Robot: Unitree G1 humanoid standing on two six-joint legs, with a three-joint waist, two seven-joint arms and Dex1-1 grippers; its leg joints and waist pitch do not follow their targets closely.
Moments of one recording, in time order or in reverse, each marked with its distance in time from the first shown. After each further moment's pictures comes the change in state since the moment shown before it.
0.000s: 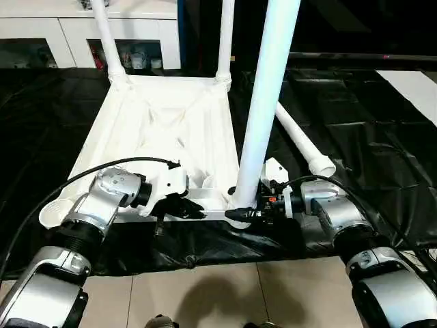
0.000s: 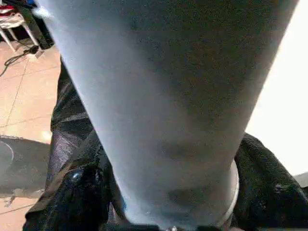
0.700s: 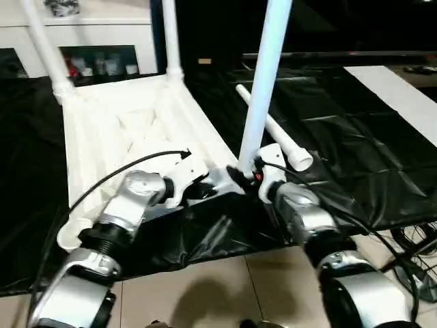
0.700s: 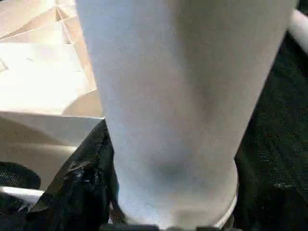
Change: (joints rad) left arm -0.001 -0.192 0.044 -0.054 0.087 0.287 0.447; right arm -0.019 0.206 -0.169 0.110 -0.014 -0.022 -0.884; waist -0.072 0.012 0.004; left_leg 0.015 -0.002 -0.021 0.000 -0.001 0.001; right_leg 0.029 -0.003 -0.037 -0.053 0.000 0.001
